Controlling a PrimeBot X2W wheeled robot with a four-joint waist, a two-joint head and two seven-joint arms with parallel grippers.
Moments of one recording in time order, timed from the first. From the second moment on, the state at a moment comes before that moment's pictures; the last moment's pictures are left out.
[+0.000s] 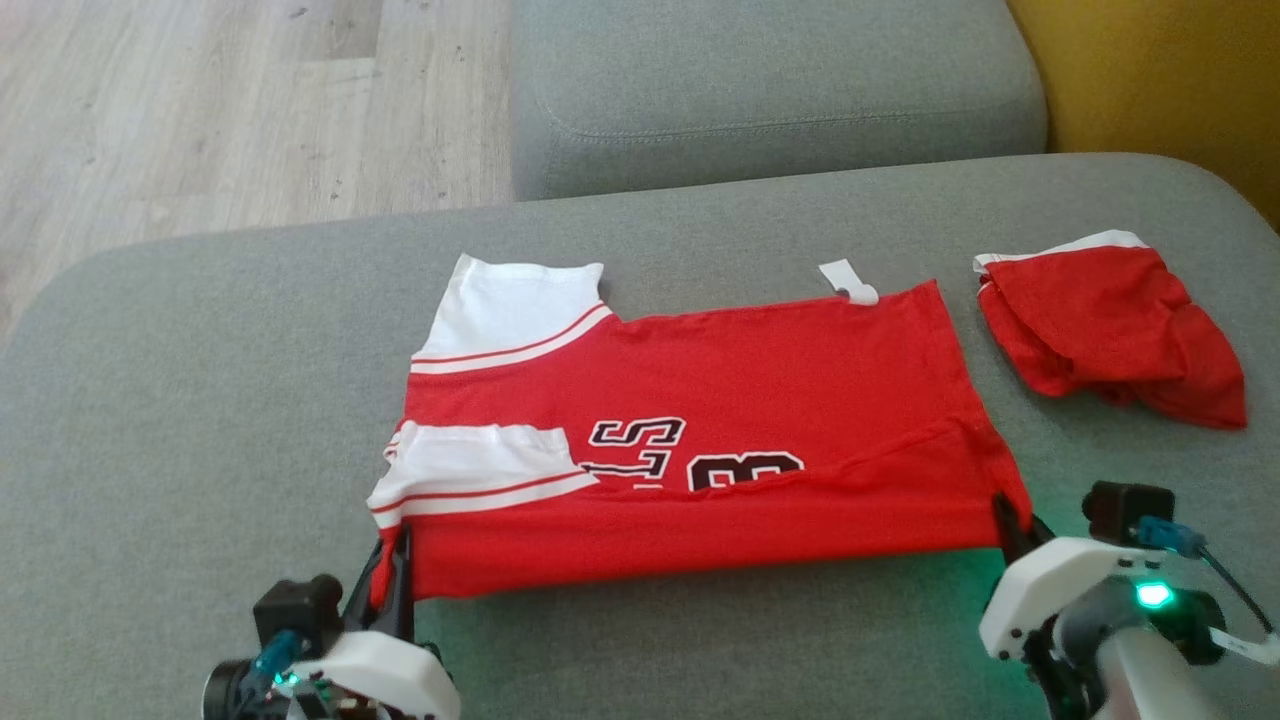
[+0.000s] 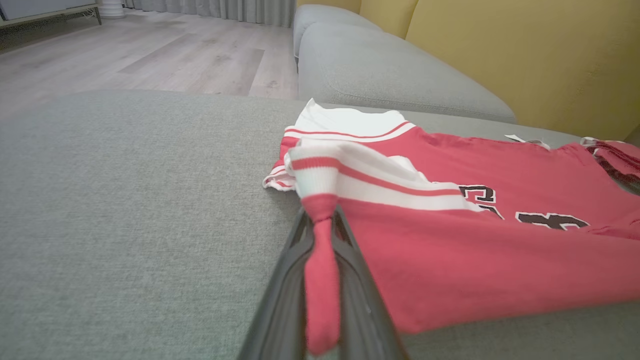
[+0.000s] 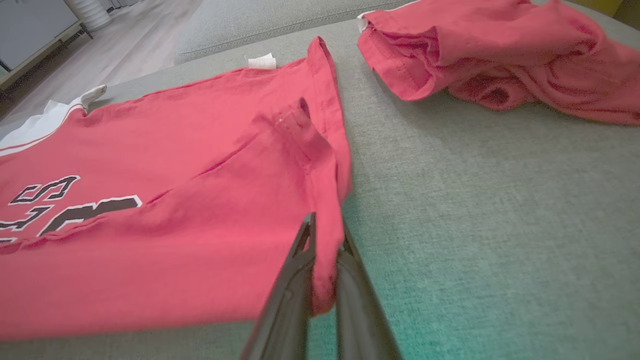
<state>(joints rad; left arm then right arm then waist) -0.08 0.13 -0.29 0.47 -0.41 0.05 -0.13 -0.20 -0.07 -0.05 0.69 0.17 0.13 0.05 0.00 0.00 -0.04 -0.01</state>
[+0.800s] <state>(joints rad) -0.22 0.14 -0.26 0.36 -0.41 0.06 -0.22 -0.19 -0.05 -0.11 0.29 0.20 0.13 0.03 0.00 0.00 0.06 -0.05</state>
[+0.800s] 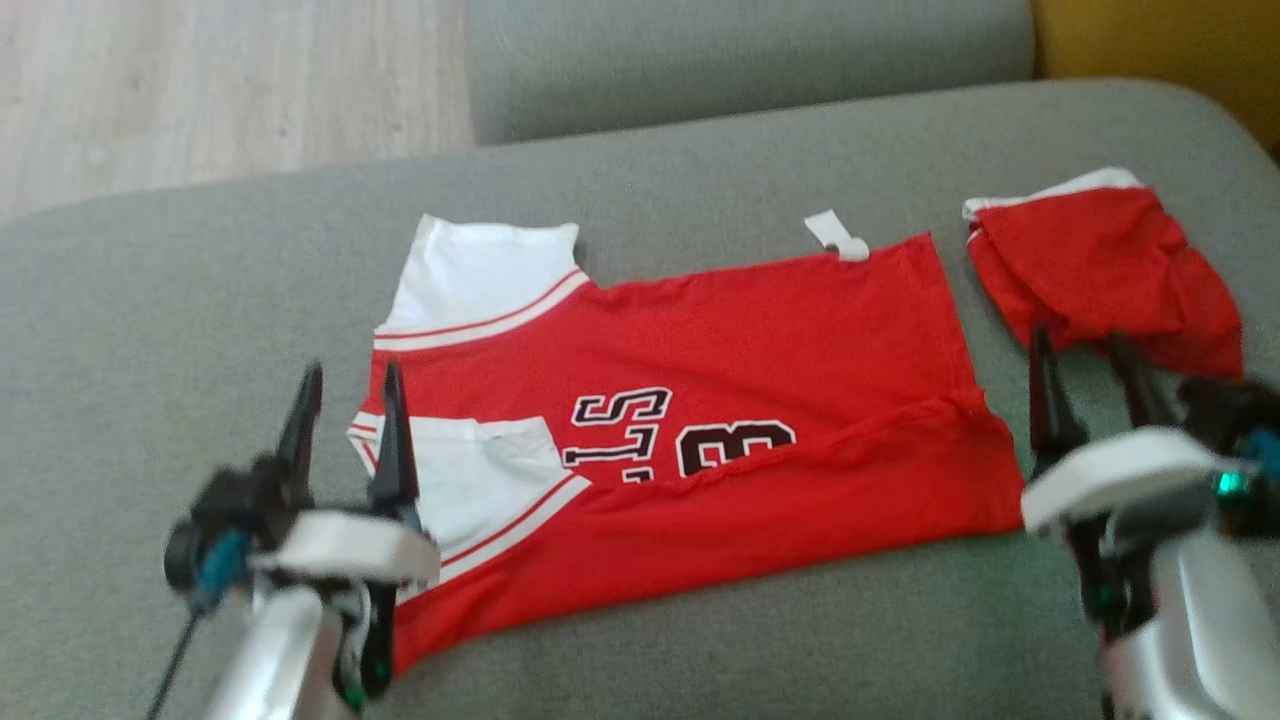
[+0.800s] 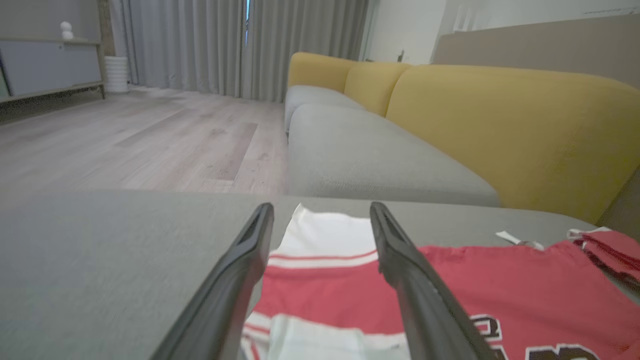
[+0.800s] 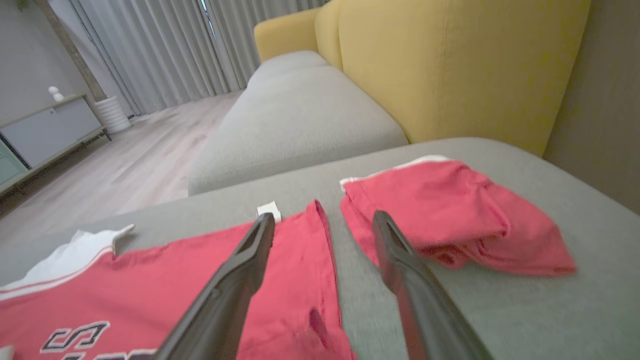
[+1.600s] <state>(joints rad) -0.96 0.34 -0.47 0.81 -0.47 -0.13 0.30 -0.63 -0.10 0.03 0.37 0.22 0.13 -0.01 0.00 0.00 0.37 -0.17</state>
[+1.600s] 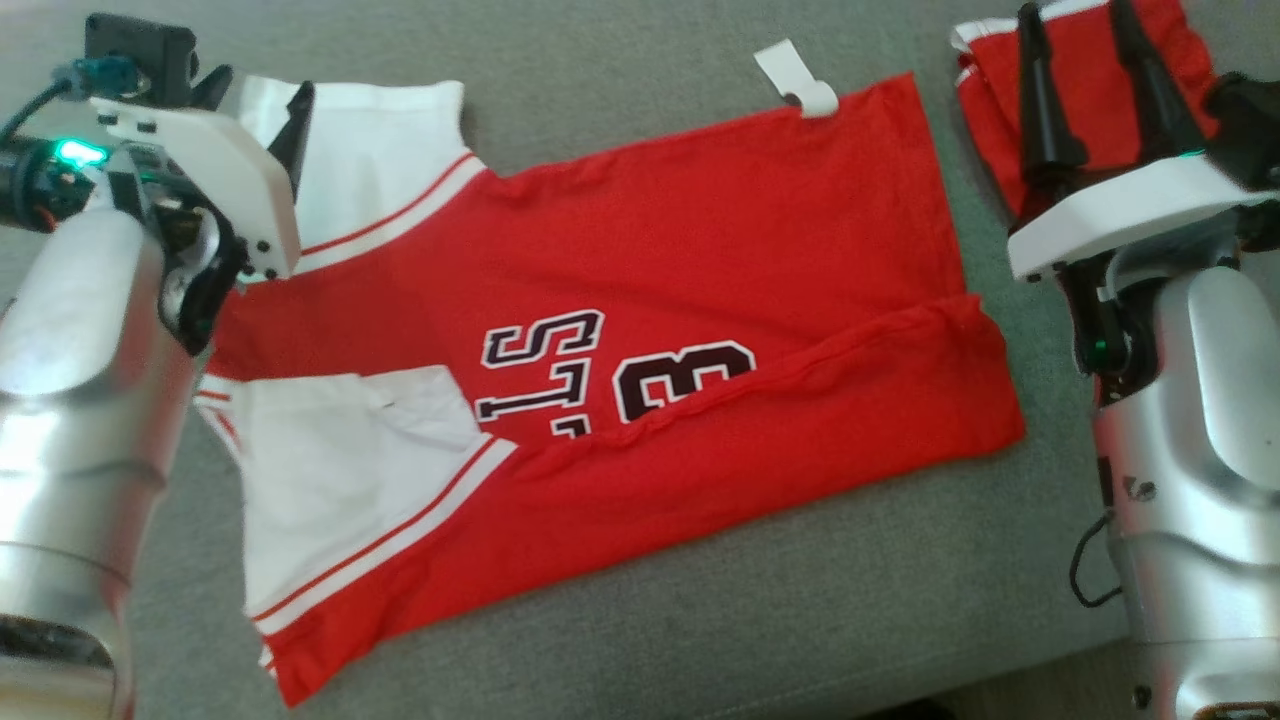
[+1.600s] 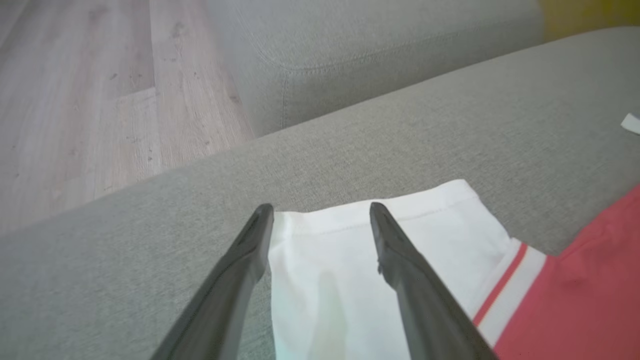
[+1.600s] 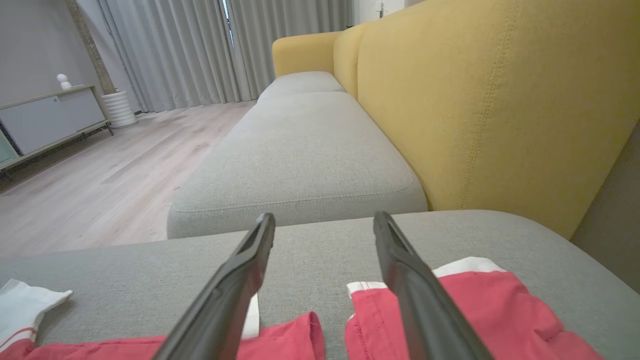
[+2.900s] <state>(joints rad) -1.10 0.30 -0.61 0.89 -0.62 -0.13 0.10 -0.67 -0.17 0.00 0.40 0.20 0.13 0.05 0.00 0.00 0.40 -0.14</state>
